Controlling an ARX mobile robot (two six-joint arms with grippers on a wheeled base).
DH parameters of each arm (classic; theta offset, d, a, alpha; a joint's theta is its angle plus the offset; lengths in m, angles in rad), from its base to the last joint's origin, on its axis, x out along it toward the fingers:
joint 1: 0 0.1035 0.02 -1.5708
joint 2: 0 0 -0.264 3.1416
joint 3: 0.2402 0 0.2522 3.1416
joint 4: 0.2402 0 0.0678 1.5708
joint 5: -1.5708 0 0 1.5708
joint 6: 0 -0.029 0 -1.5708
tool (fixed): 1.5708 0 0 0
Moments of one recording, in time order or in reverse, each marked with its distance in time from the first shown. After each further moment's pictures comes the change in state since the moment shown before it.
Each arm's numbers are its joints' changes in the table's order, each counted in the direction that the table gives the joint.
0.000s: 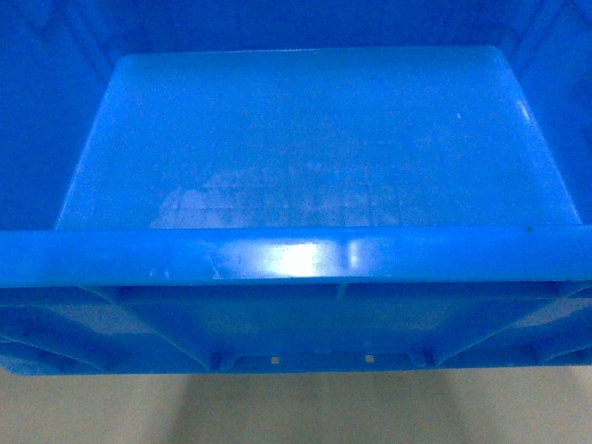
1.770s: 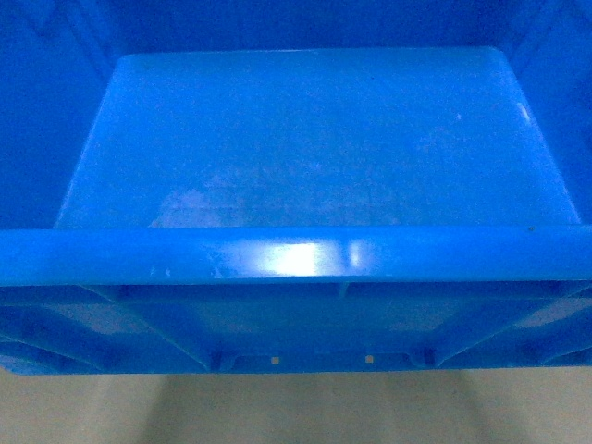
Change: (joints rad) left arm 0.000 0.001 0.000 0.000 0.001 0.000; right arm -0.001 0.000 -0.001 0.002 0.001 0.001
